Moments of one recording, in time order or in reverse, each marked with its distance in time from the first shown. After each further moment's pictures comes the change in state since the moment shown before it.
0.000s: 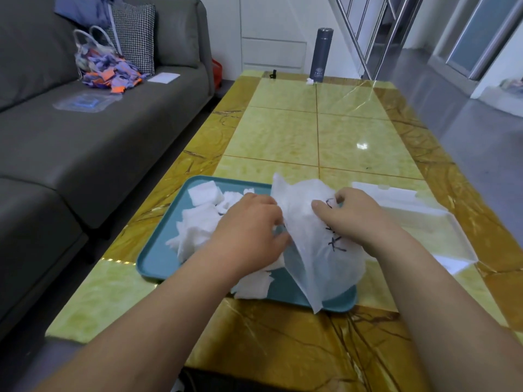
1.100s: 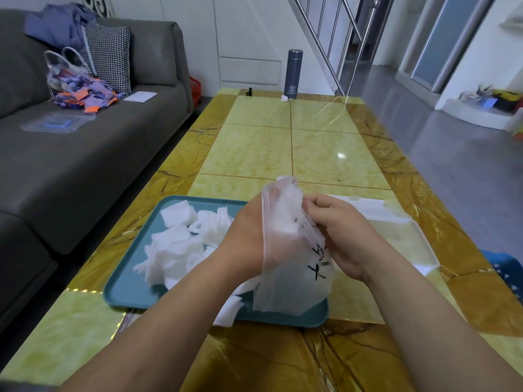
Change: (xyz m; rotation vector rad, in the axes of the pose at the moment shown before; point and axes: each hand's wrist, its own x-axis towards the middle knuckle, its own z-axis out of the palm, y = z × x) left_hand 0.038 0.055 -0.001 -0.440 0.054 0.036; right_hand -0.015 0.011 -0.022 0.842 -0.238 -0.061
